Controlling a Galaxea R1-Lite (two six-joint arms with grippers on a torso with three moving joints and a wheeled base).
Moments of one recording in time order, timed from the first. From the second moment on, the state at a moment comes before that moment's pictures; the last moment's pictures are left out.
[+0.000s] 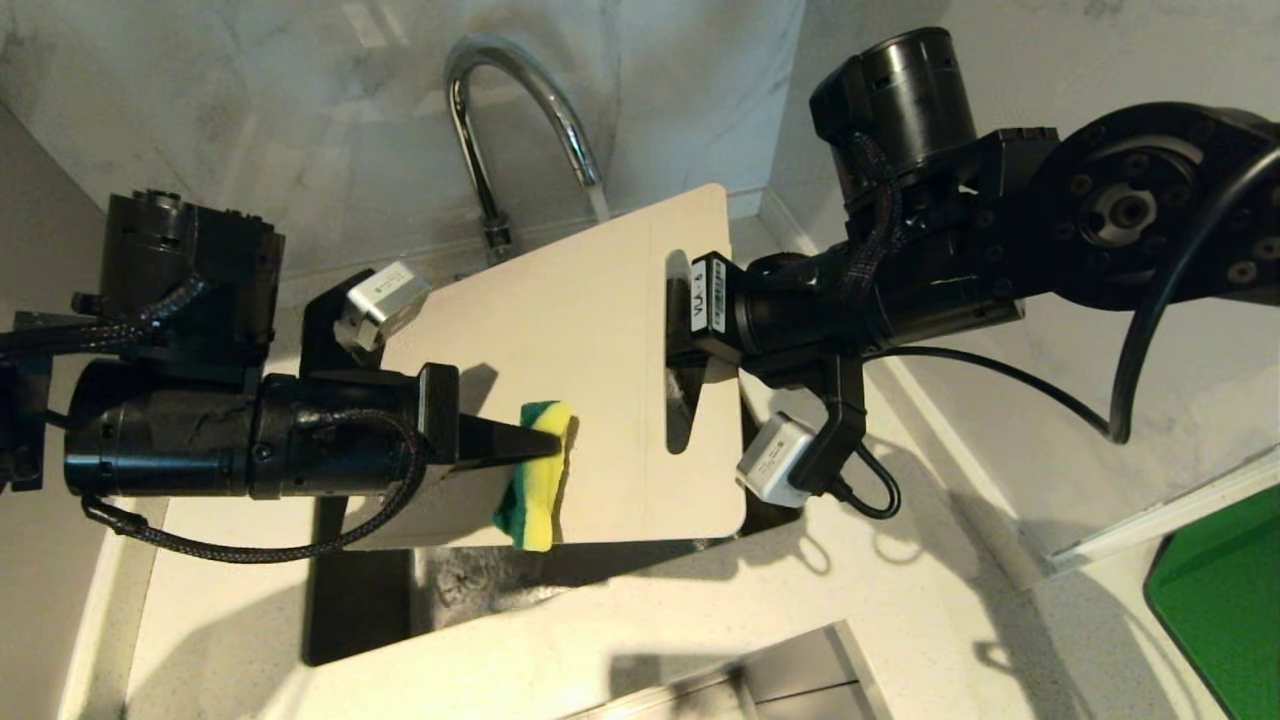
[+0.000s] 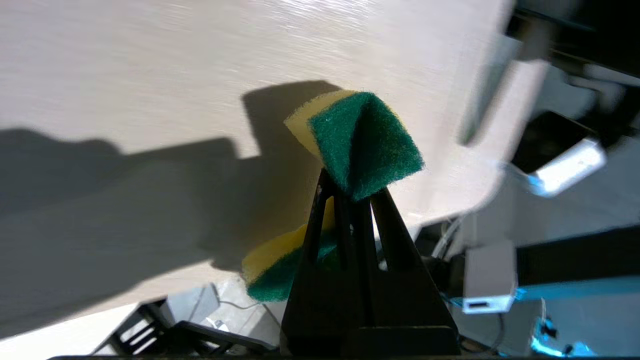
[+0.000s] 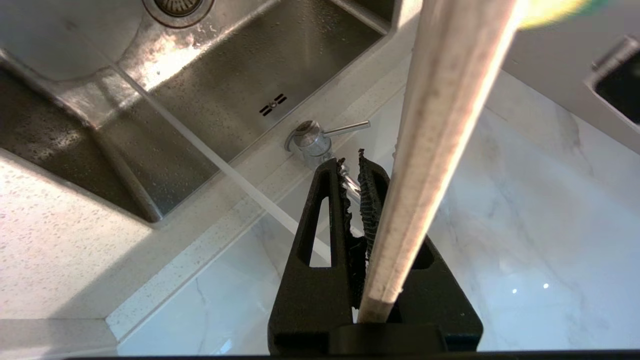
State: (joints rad) left arm -0.65 1.56 -1.11 -0.05 -0.37 -0.63; right arm 0.54 1.78 -1.70 0.41 0.36 -2.63
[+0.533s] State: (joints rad) left arm -0.45 1.57 -0.90 -0.18 -0.40 -0.53; right arm 0.54 1.78 -1.69 0.41 0.36 -2.59
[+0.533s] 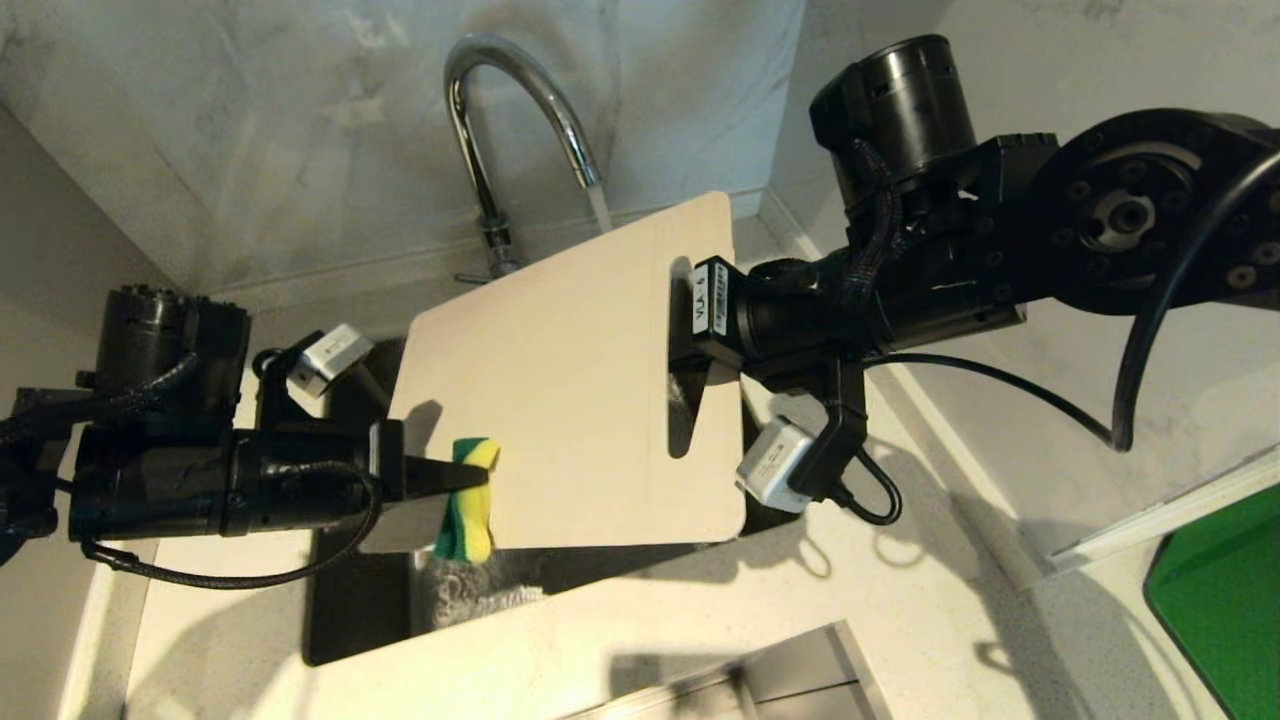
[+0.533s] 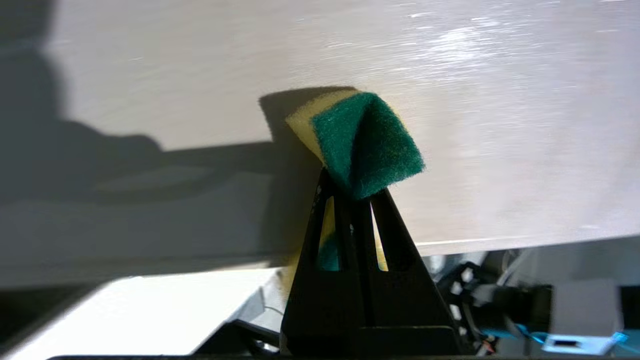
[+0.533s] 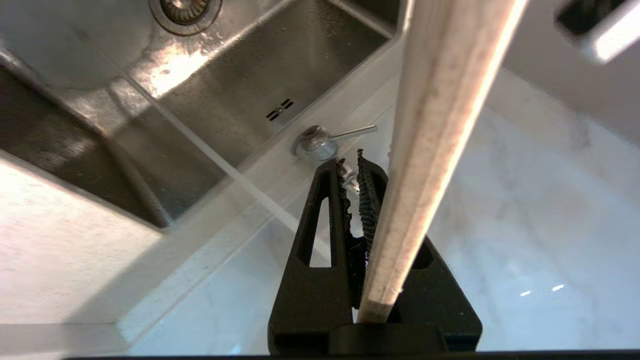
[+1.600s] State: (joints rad) left arm -0.10 1.64 -0.85 -0.28 -0.58 -0.43; right arm 0.54 1.76 -1.66 0.40 0.36 -2.57
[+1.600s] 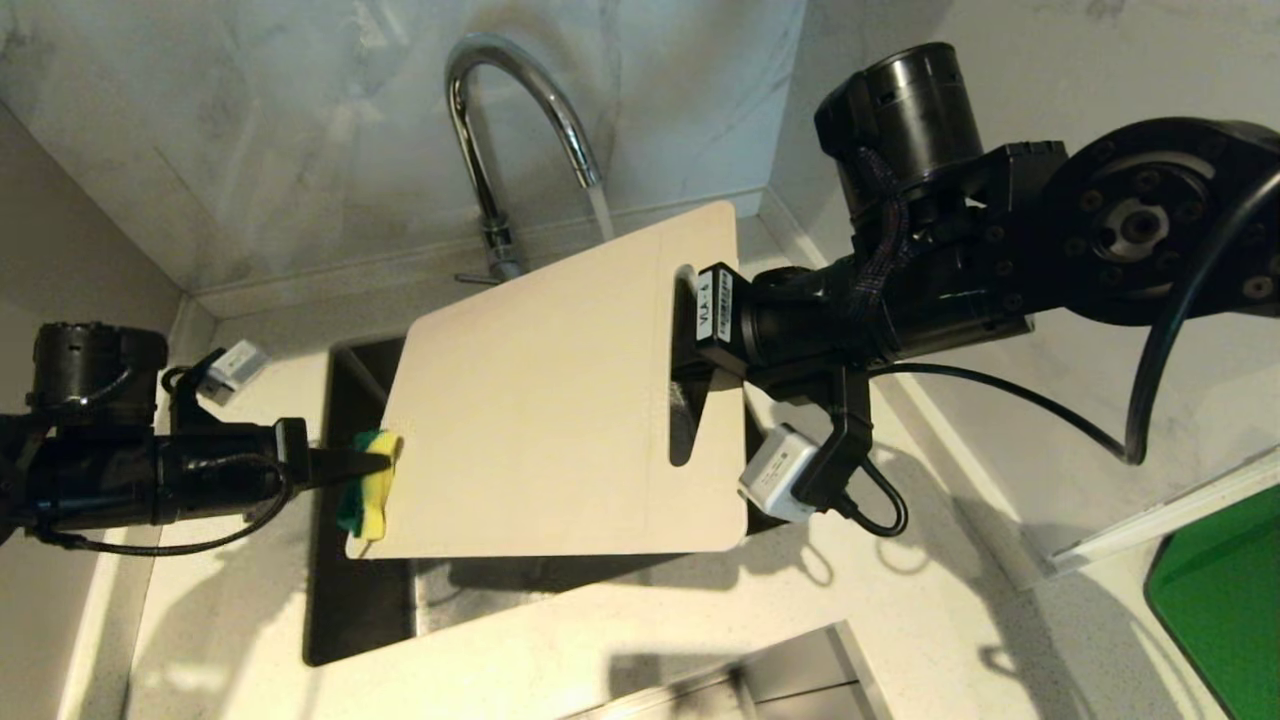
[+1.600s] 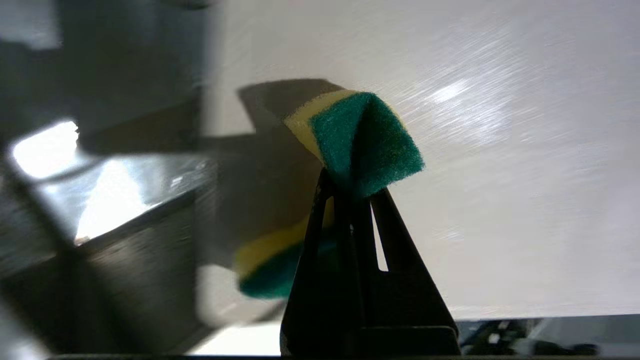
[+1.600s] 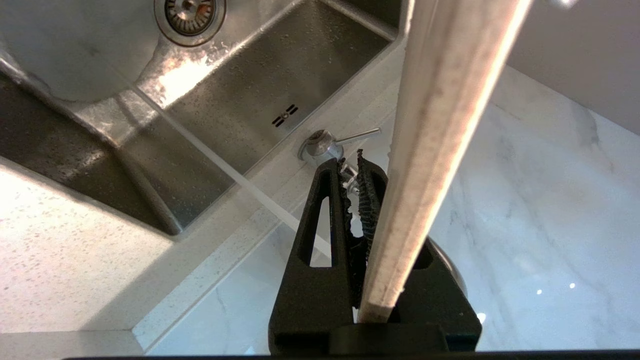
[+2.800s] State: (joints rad) left arm -0.56 1.93 -1.79 0.21 -0.38 -0.62; right arm 0.55 1.72 -1.57 0.37 0.35 -2.57
